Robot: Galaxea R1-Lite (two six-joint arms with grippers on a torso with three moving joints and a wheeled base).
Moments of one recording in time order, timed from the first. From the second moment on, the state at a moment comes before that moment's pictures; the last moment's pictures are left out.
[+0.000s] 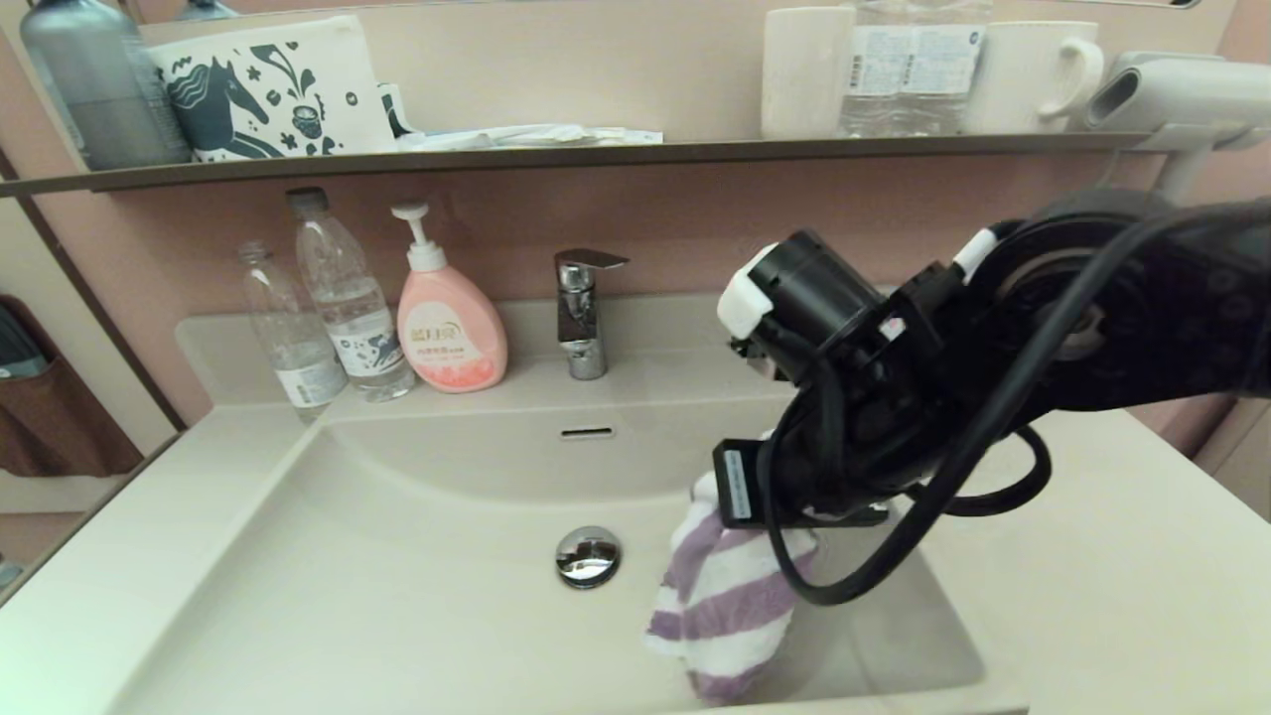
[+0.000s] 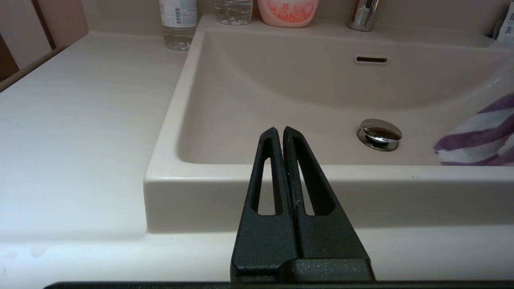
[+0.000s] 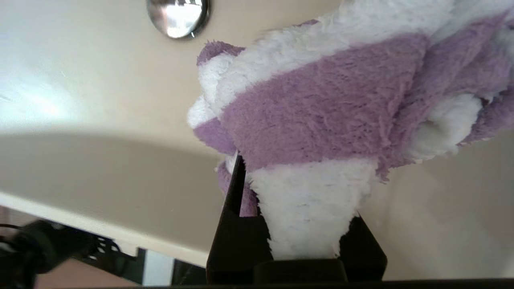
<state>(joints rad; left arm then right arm) 0.00 0.00 0.00 -0.06 0.00 -0.08 0.81 1.95 -1.79 0.81 -0.09 0.64</state>
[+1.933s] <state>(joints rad) 0.00 0.00 0.00 -0.06 0.00 -0.08 0.90 2.53 -1.98 -0.24 -0.21 -0.07</state>
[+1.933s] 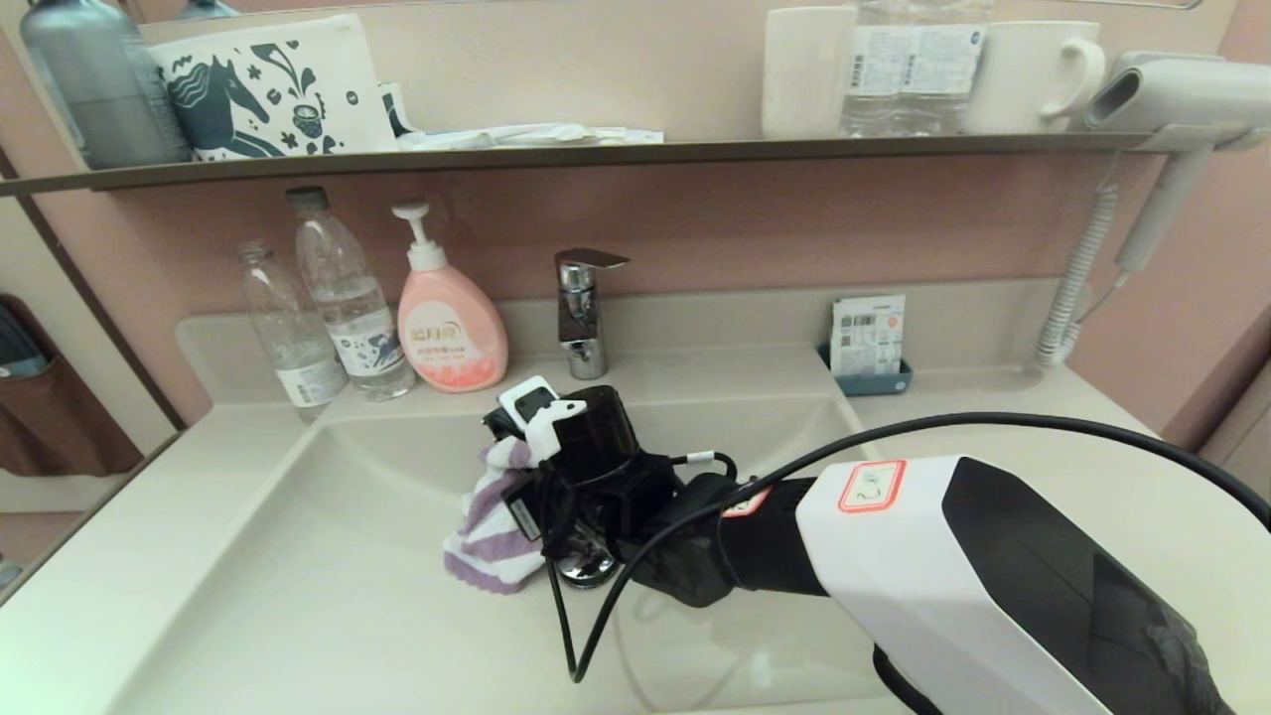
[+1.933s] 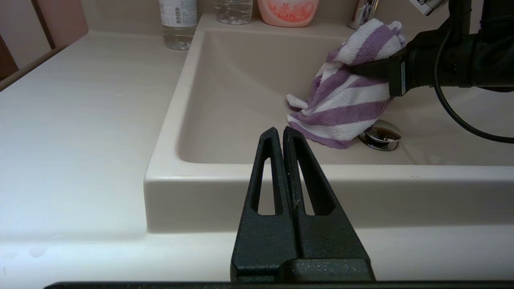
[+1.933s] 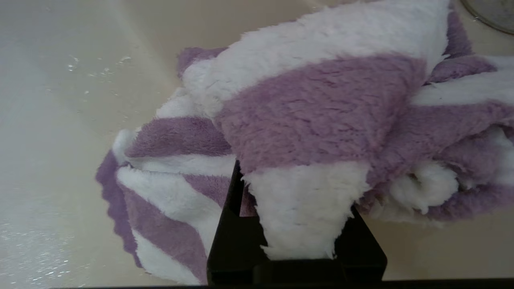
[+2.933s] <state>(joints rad) 0.00 0.00 0.00 -0.06 0.00 -0.08 0.72 2.38 -1.71 -0.24 -0.34 -0.01</state>
